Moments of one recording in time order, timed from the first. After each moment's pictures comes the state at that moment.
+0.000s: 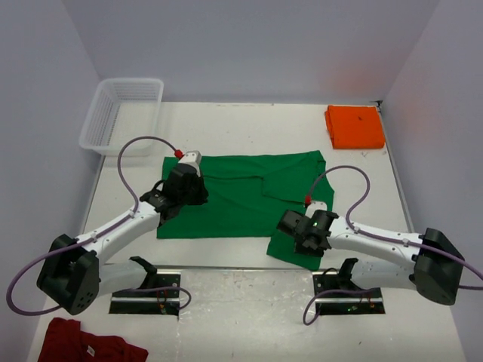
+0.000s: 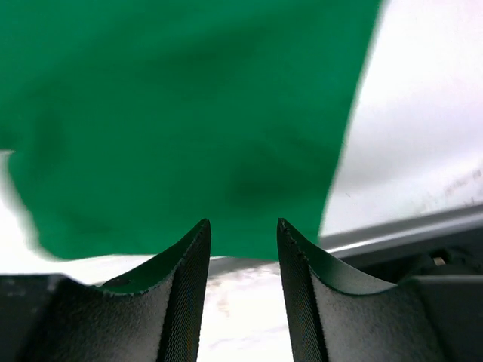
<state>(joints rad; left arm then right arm) -0.53 1.18 0.66 -0.20 -0.10 -0.52 0.99 1.14 0.71 -1.00 0.37 1.14</state>
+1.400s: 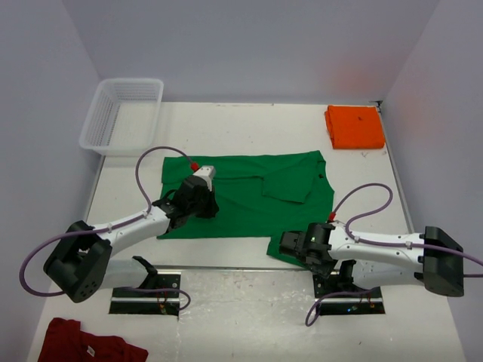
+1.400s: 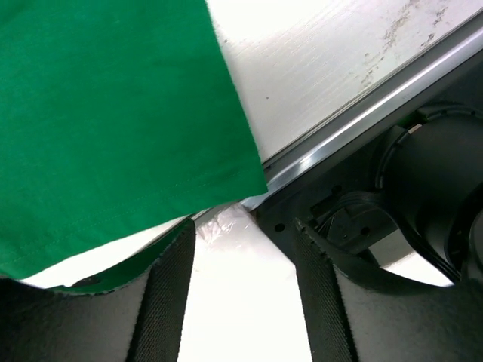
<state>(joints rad) -0.64 1.27 0.56 -0.06 -0.02 -0.51 1.23 1.15 0.66 -1.30 0.32 1.89</state>
